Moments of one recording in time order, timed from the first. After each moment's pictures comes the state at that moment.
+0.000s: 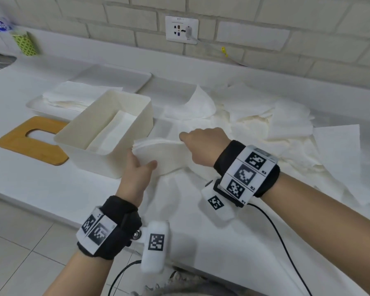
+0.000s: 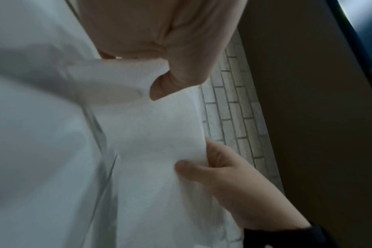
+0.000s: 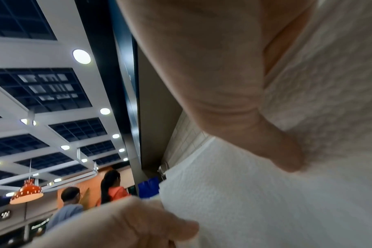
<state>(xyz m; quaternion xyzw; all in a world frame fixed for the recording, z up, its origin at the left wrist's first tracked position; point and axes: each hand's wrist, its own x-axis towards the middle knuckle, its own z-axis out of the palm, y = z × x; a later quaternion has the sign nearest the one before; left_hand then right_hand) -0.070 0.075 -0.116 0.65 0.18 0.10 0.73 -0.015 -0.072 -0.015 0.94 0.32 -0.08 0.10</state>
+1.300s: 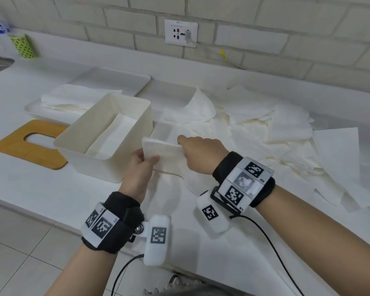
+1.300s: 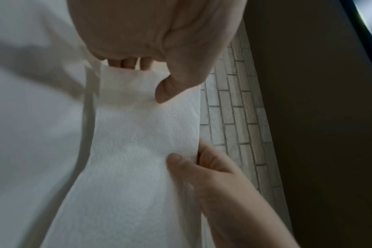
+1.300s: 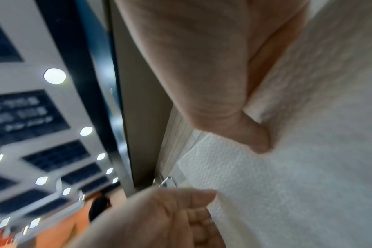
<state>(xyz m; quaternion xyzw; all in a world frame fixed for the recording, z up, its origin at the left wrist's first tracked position) -0.053 0.076 -0.111 0.61 0.23 0.05 0.75 -0.015 -0.067 -0.028 0.95 0.29 -0.12 -0.01</state>
